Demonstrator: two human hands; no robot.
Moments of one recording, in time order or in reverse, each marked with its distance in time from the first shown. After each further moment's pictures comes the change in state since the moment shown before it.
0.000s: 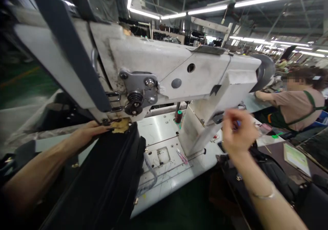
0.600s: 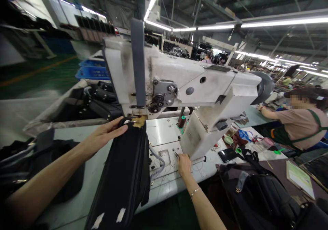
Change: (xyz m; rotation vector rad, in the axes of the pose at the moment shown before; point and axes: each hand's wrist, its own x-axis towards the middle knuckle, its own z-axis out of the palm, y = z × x) left_hand -0.039 0.005 0.018 0.085 0.104 0.182; right_hand -0.214 -0.067 0.120 0.028 -1.111 0.281
